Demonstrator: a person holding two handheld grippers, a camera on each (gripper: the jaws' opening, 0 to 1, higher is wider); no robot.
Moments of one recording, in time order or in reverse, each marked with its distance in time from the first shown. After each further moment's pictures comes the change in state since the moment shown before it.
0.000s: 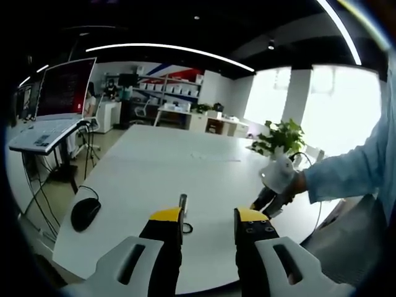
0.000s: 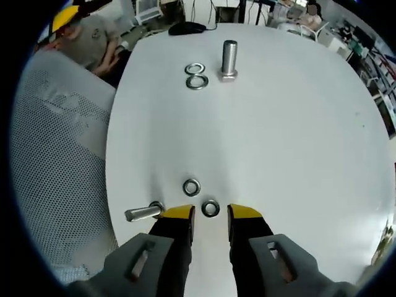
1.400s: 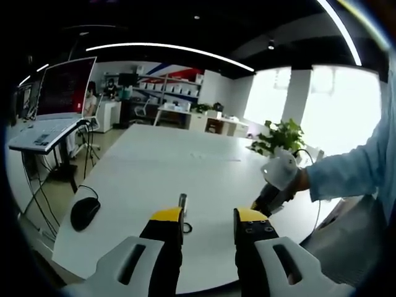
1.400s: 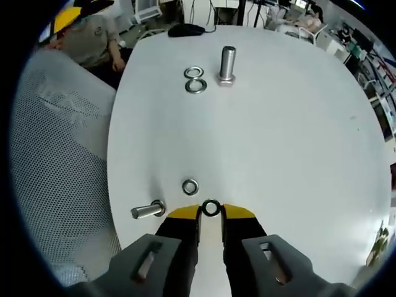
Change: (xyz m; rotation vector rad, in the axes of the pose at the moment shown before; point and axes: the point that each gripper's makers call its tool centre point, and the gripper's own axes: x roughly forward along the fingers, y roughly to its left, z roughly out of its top) left arm 0.000 0.000 0.000 -0.004 0.001 -0.003; right arm -0.019 -0.002 0.006 -0.023 -0.006 -0.034
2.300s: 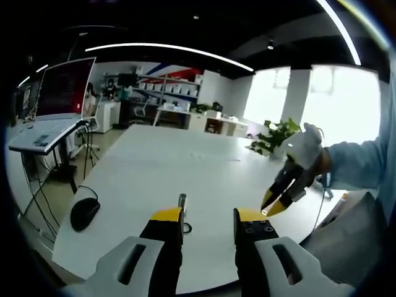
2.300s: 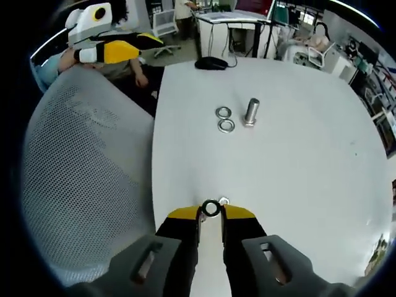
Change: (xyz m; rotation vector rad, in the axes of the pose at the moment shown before) left arm 0.001 -0.001 0.000 0.003 0.000 -0.003; right arm -0.057 0.047 0.033 -0.063 -0.103 0.084
